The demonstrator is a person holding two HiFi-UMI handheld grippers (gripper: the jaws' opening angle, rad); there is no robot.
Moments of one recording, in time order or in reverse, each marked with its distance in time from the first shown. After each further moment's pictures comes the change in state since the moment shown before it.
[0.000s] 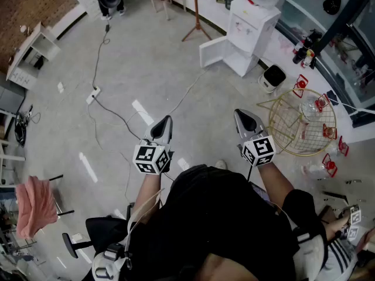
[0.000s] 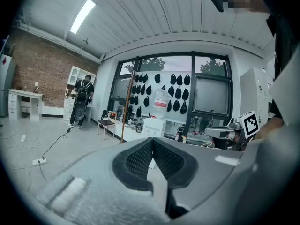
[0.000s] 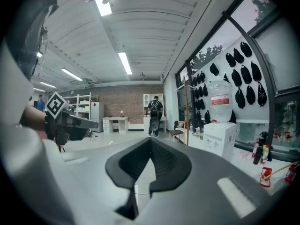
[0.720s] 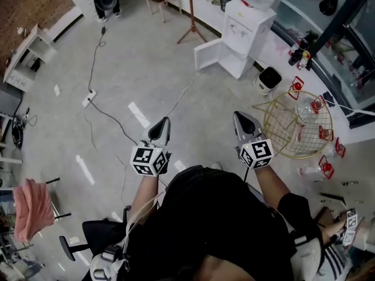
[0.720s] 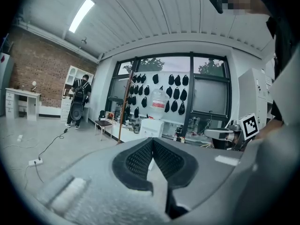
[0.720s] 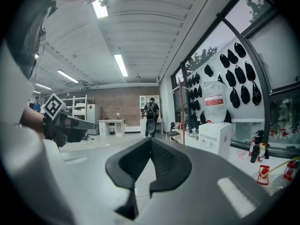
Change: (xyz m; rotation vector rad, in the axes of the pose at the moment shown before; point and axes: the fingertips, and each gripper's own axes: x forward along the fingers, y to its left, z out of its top) left arm 0.020 -0.014 0.005 0.006 -0.009 -0.019; right arm -0.008 -0.027 0.000 0.026 -0.027 -0.044
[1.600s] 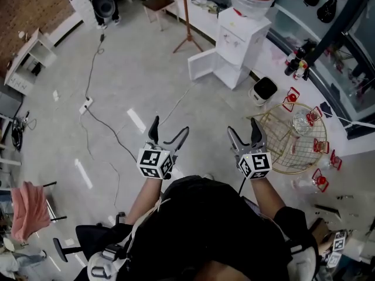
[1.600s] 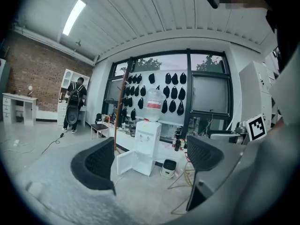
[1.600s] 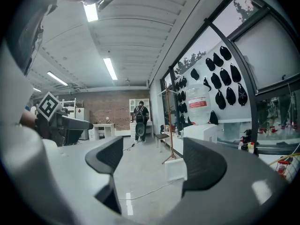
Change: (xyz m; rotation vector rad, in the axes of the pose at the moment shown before) left arm 0.088 -0.064 0.020 0.034 -0.015 0.000; right arm -0.021 -0.096 0.006 0.042 -0.042 -0.111
